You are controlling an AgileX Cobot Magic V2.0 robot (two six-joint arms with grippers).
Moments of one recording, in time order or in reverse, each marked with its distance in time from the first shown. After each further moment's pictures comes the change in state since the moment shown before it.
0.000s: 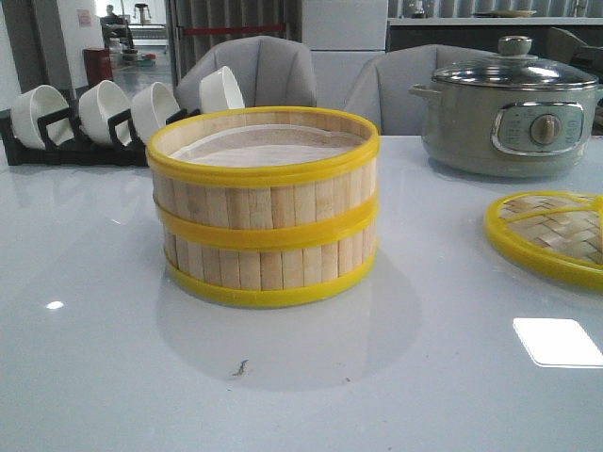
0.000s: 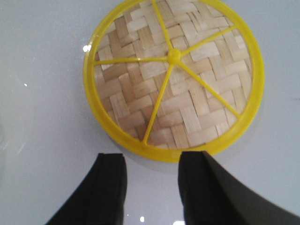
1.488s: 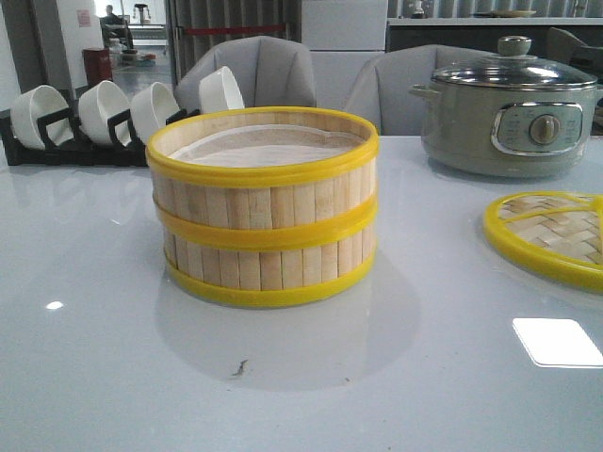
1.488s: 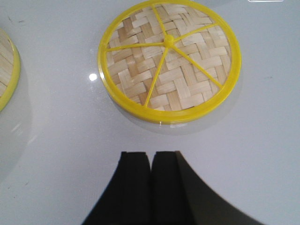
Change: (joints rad) left arm 0.000 0.002 0.000 0.000 -0.001 0.001; right arm 0.002 -0.450 0.246 0.005 0.058 0.000
